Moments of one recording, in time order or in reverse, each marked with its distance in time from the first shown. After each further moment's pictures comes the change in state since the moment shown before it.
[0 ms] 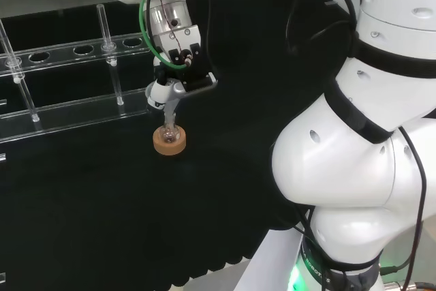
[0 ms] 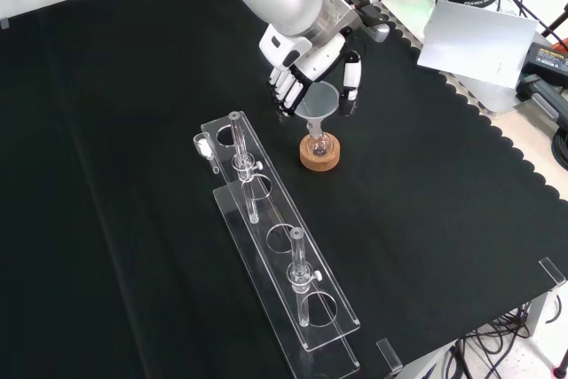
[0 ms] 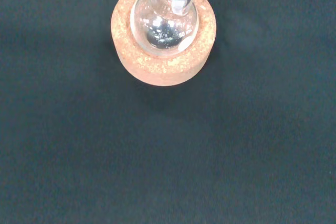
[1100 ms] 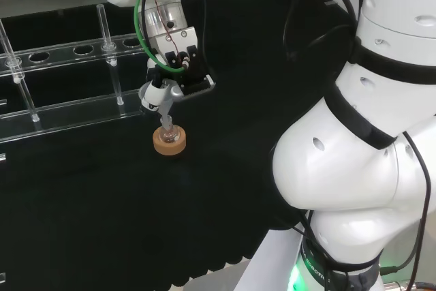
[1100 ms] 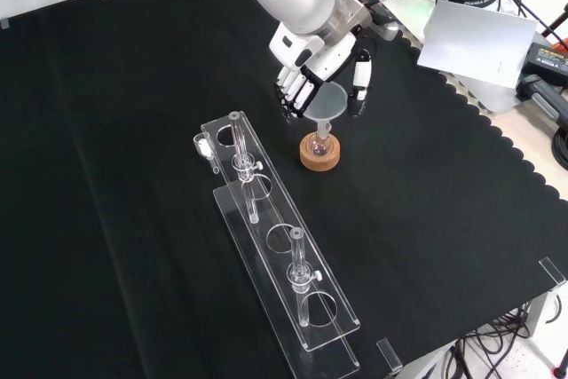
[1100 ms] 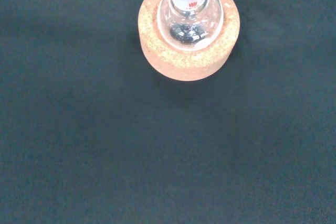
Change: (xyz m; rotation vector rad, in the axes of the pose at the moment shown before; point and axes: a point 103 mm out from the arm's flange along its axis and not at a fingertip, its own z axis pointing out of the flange) arm 0.011 -0.011 0.001 -0.023 -0.011 -0.045
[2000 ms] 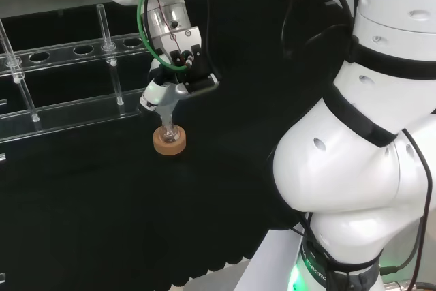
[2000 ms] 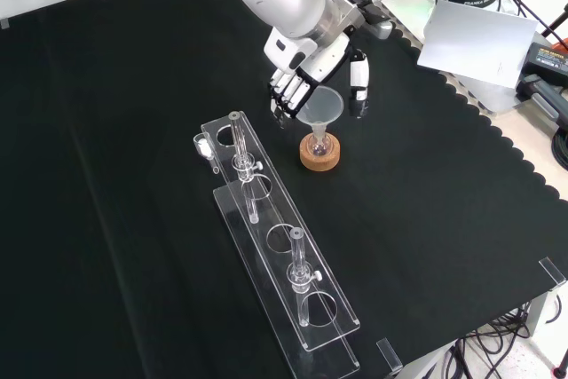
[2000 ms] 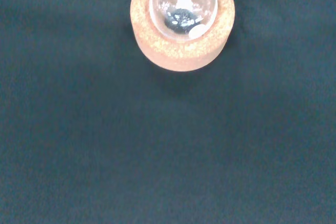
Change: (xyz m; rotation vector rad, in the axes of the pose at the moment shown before) arm -0.009 0.005 0.004 0.048 0.012 -0.024
